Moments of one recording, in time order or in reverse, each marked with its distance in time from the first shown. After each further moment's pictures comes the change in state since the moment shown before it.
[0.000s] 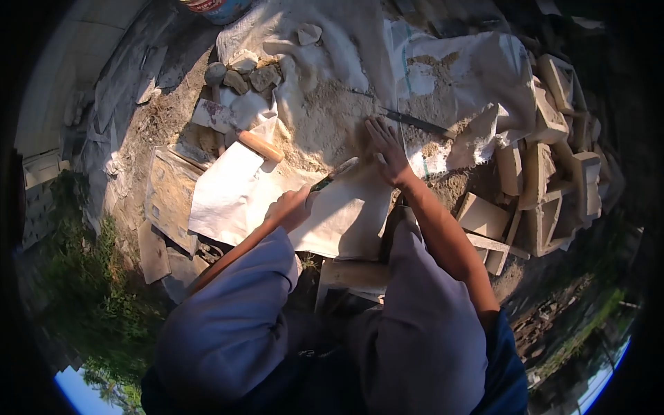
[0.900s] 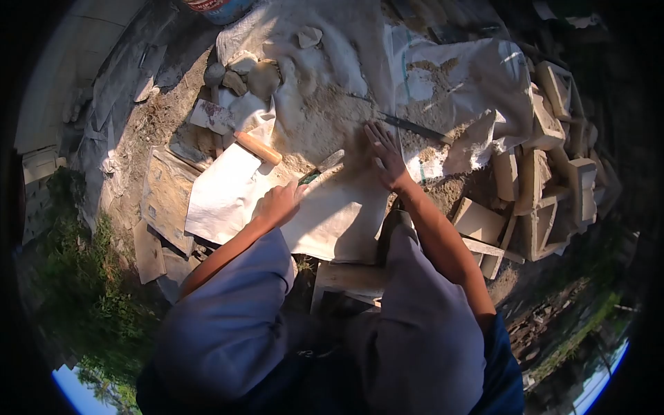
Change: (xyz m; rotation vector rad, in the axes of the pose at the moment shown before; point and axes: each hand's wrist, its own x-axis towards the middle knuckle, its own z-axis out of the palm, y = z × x) left_hand 0.011 0.023 -0.038 0.246 -0.066 -0.084; right_hand -0.002 0.007 0.003 -0.007 -0.014 0.020
